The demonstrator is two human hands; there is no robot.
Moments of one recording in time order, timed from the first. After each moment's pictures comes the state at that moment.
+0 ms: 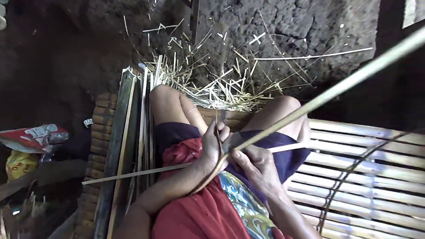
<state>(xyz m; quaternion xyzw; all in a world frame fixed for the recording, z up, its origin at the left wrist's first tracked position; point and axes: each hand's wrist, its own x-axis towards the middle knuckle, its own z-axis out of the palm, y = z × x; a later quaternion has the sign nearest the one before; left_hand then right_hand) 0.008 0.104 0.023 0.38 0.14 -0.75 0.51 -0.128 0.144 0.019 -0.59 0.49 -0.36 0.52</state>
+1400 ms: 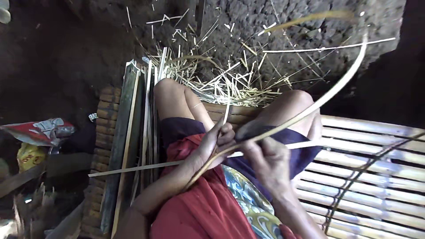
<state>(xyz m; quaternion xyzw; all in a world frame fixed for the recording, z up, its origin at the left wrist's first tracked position) 0.038 0.115 0.003 0.29 0.04 -0.87 0.40 -0.113 0.140 0.016 -0.64 0.53 -0.38 0.42</state>
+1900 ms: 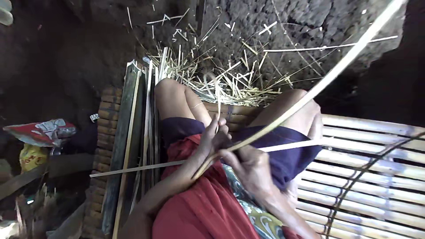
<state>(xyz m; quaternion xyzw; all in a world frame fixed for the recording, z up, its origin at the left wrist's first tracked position) 0.052 0.137 0.001 0.29 -0.09 -0.83 0.47 -0.091 0.156 0.017 -0.68 0.54 -0.31 0.38</state>
